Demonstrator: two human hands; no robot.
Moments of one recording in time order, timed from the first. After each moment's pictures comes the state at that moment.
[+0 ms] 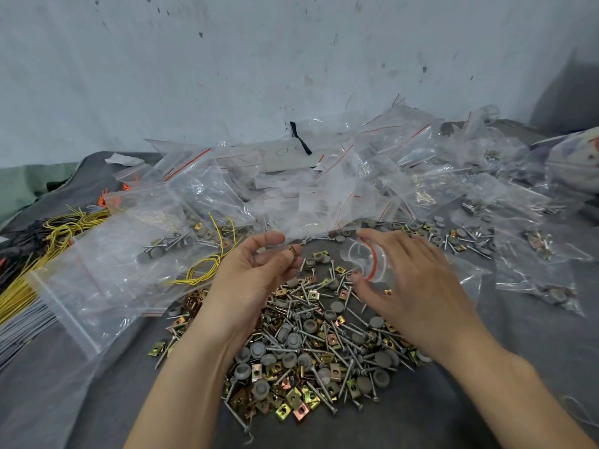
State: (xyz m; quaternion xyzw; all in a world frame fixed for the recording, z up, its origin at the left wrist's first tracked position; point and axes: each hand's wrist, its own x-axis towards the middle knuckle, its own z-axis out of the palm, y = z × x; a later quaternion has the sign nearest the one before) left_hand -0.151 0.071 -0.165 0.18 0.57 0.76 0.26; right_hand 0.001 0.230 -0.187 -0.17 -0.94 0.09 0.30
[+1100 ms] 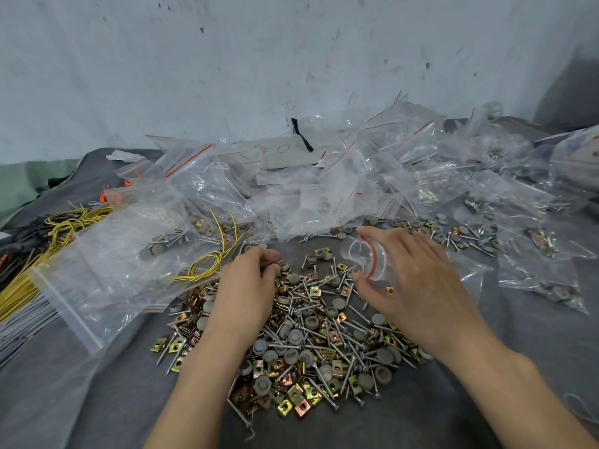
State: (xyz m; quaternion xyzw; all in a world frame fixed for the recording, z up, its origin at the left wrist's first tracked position) left_hand -0.162 0.069 -0.186 0.28 0.88 0.39 -0.01; right_hand 0.001 0.228 -0.184 -0.17 -0.94 0.10 0.27
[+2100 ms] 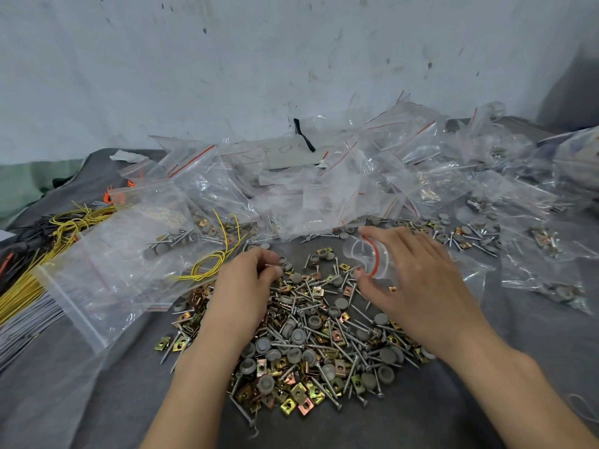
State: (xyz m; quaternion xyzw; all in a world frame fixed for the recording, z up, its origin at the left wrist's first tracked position) left_hand -0.170 0.061 -0.186 0.31 0.87 0.38 -0.01; right_hand 0.000 0.228 -0.185 -0.17 -0.94 0.10 0.28
